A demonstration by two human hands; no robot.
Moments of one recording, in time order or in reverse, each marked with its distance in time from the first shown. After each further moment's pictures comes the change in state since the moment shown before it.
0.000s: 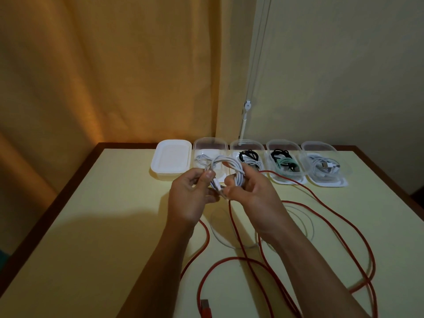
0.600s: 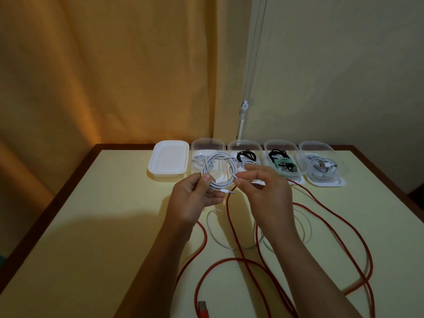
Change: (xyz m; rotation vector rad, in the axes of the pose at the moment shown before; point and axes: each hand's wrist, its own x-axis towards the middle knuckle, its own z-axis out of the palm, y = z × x) left_hand -0.002 0.000 0.002 -0.099 -0.133 -0.084; right_hand 0.006 0.014 -0.010 -0.295 0.449 -0.075
